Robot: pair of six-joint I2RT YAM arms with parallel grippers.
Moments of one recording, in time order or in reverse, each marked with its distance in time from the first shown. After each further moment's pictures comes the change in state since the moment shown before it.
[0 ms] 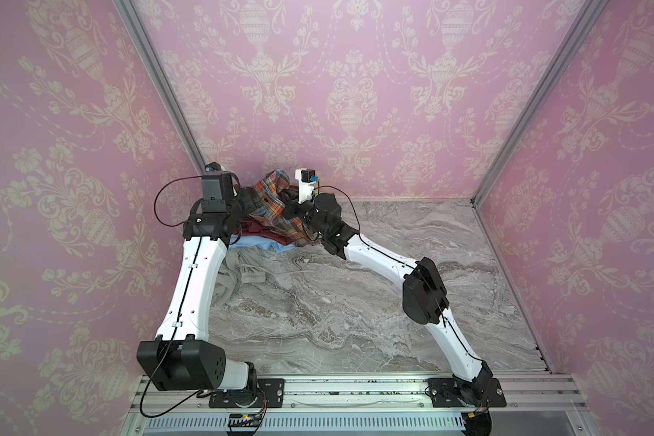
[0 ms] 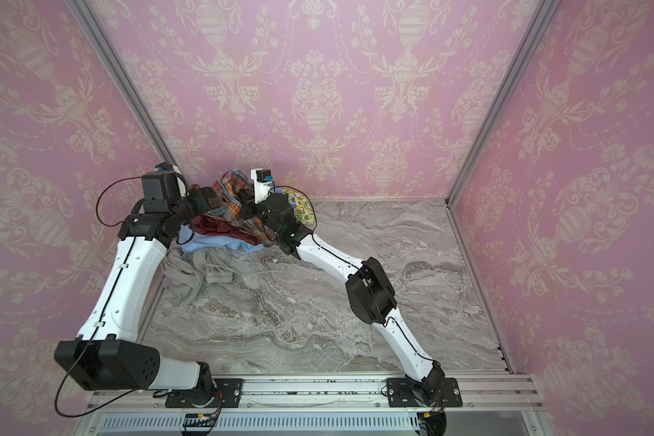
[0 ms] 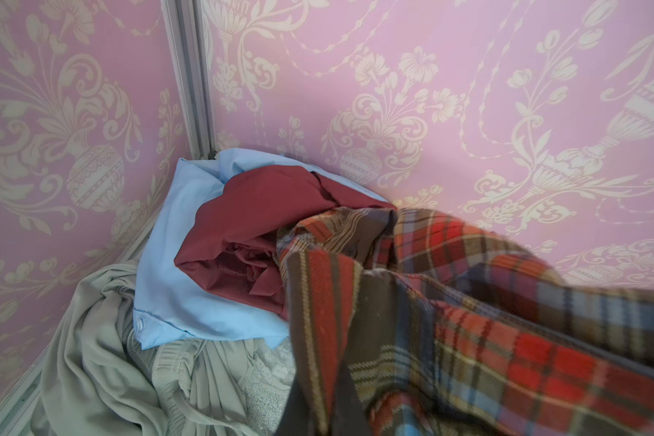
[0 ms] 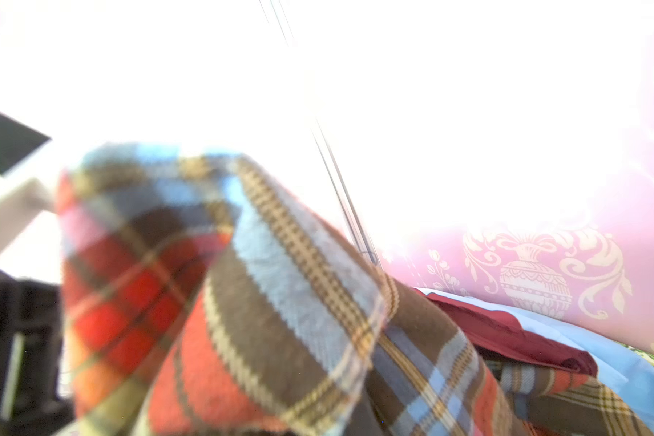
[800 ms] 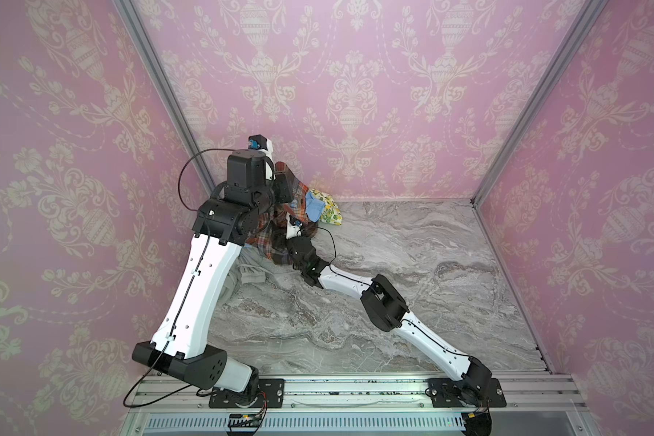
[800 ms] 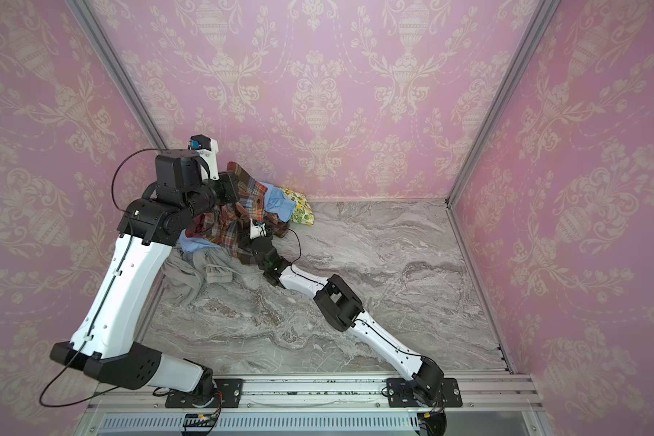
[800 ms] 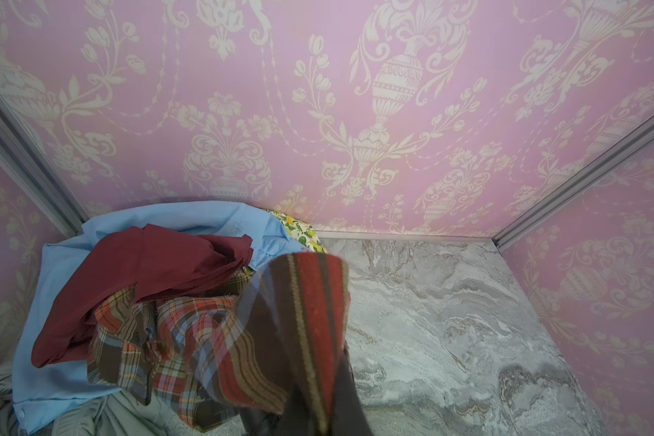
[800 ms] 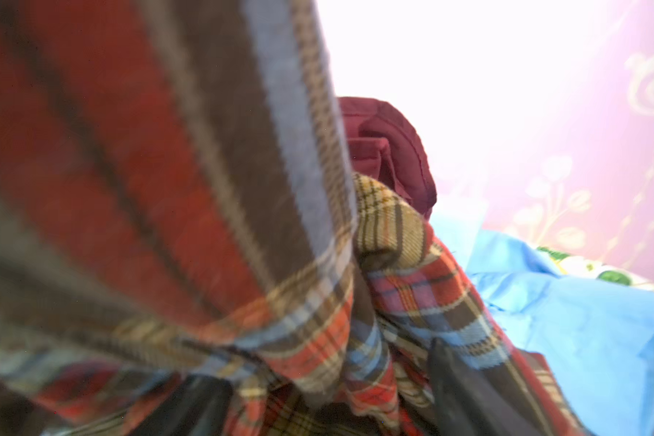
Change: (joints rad) left arm -0.341 0.031 0.359 -0.195 -0.009 0.084; right arm 0.084 0.535 0.229 0.335 0.452 -0.249
